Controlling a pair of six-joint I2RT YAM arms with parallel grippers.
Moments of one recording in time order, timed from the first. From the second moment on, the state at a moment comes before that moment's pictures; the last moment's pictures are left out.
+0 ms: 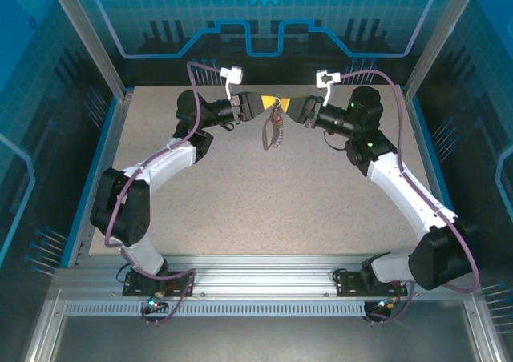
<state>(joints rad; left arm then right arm) -0.36 1.70 1.24 0.89 0.97 -1.09 0.33 1.35 1.18 0.19 -0.72 0.68</state>
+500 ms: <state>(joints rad) -0.36 1.70 1.24 0.89 0.96 -1.09 0.36 1.39 1.19 0.22 -0.72 0.69</state>
